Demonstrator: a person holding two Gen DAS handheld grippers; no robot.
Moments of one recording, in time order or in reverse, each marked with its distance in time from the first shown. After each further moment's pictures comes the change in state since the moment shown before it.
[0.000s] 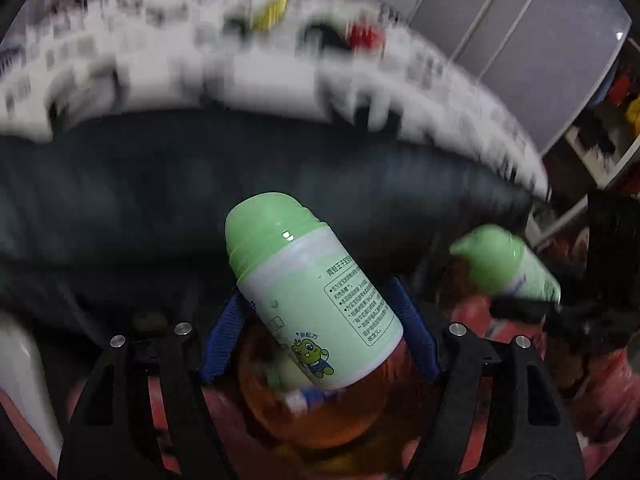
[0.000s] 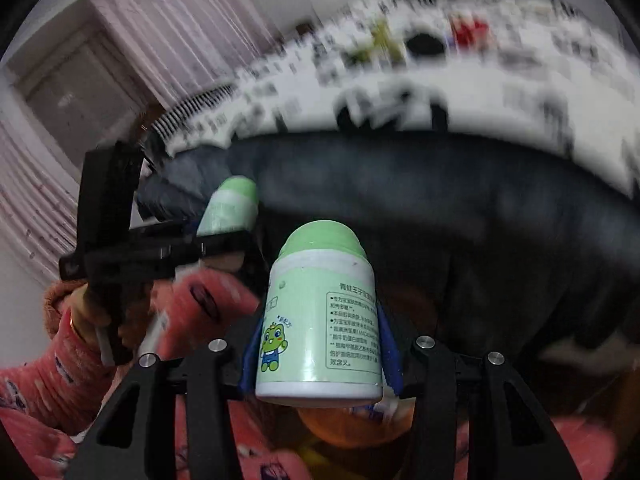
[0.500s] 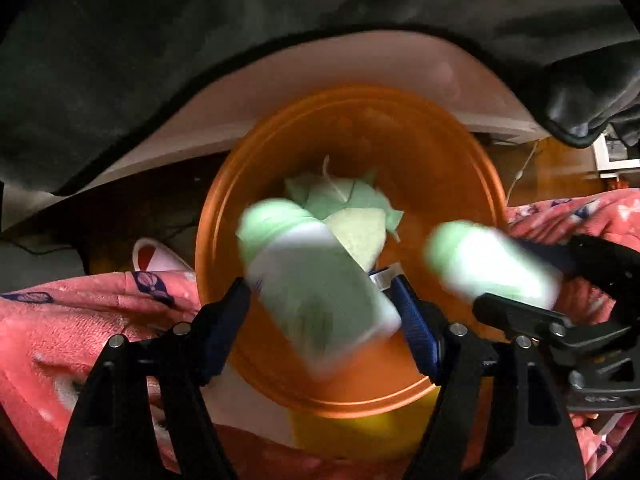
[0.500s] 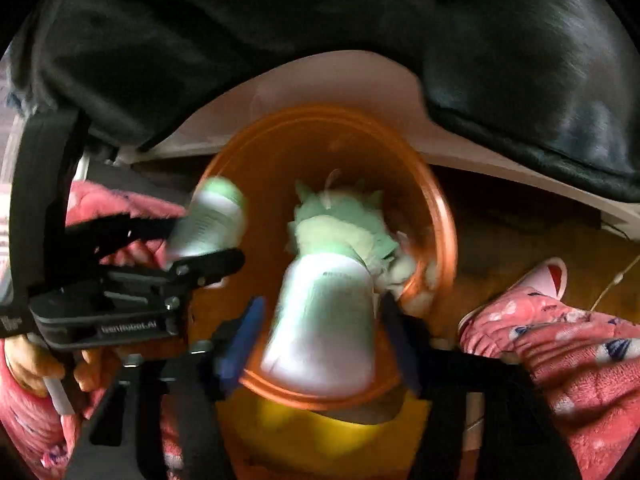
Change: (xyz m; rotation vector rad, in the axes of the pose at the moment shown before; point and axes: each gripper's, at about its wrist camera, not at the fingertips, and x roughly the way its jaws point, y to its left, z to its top) left arm 0.191 0.029 -0.080 -0.091 0.535 0.174; right arm 0.167 -0.079 -0.081 0.259 0.452 -0.148
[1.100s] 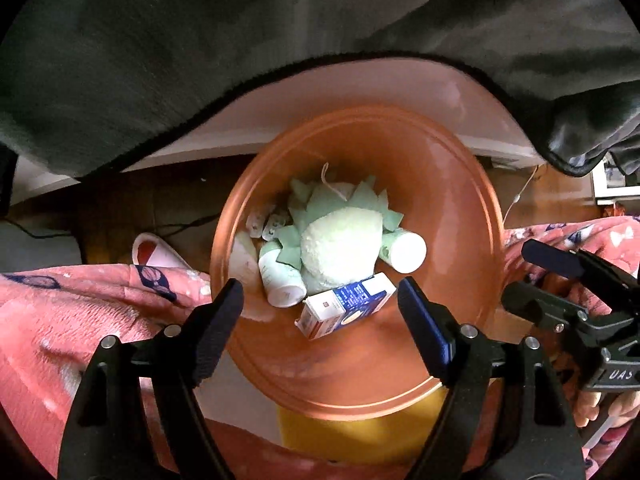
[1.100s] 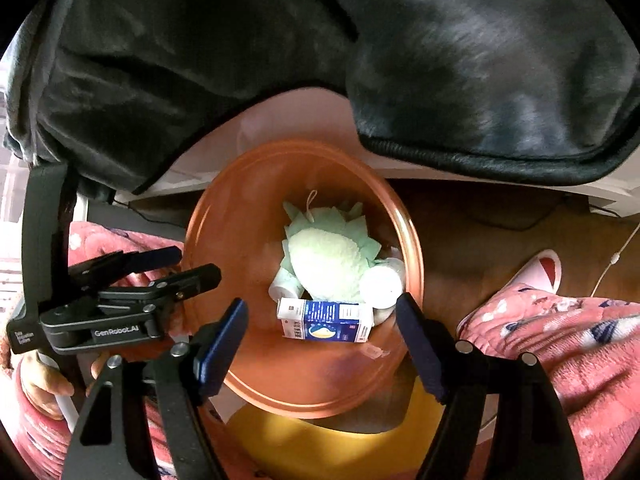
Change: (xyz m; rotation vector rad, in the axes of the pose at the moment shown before) left arm -0.017 0.011 -0.008 -0.082 -0.076 -0.023; right arm -0.019 -0.015 -0.005 0.090 -0.095 0.008
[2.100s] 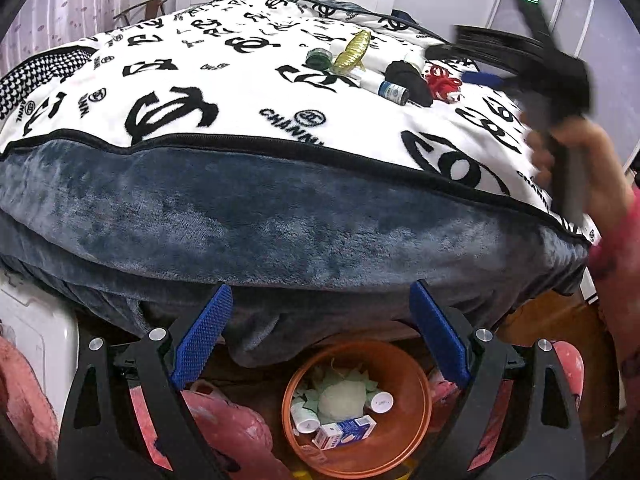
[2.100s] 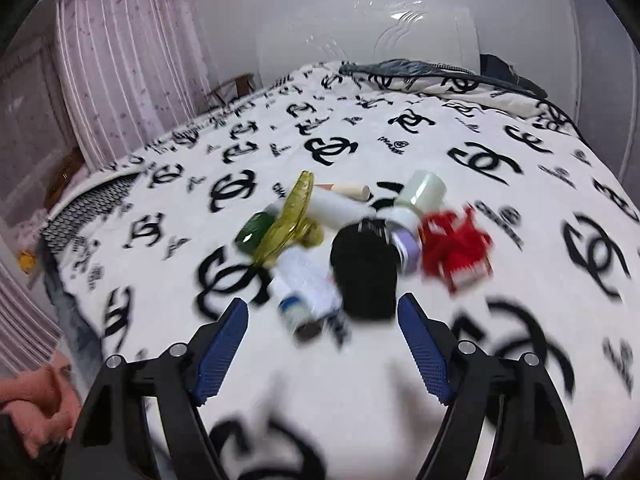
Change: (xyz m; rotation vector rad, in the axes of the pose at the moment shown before) left arm -0.236 0.003 0.005 -0.009 -0.659 0.037; right arm -0.222 0.139 0.273 -0.326 -0.651 -0.126
